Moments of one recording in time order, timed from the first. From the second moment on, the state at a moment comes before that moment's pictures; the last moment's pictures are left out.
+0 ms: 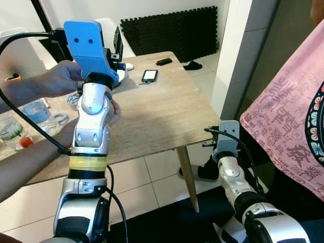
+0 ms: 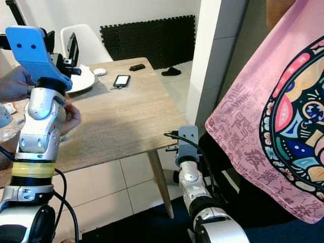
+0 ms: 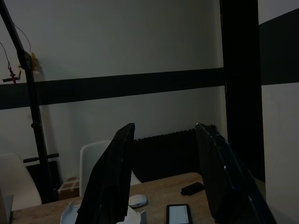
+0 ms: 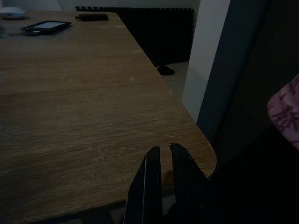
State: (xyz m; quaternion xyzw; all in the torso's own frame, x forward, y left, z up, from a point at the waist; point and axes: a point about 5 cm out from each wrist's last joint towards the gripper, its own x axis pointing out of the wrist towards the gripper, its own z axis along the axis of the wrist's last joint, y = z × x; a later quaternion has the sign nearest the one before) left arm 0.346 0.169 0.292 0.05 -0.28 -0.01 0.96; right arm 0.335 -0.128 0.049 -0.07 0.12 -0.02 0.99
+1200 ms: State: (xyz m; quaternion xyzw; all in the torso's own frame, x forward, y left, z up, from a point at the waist) left arm 0.346 0.169 0.291 0.05 -0.28 -0.01 0.96; right arm 0.334 -0.129 0.047 -0.08 0.12 -0.01 0.99
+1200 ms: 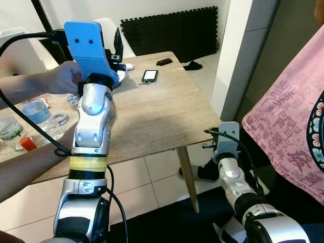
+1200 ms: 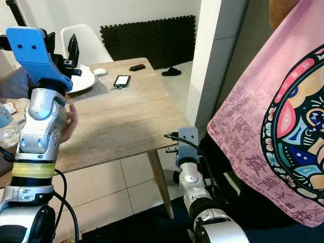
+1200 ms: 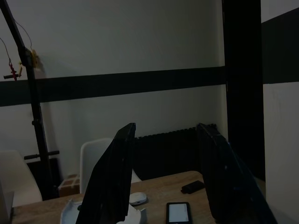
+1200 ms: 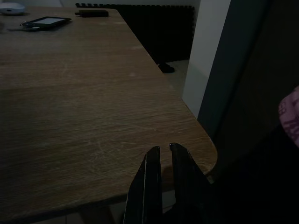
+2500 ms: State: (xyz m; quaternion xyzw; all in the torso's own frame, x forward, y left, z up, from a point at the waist) left arm 0.343 0.168 0.296 0.05 -0.29 -0.01 0.95; right arm 0.333 -0.129 0.045 -0.08 0.12 -0.02 0.99
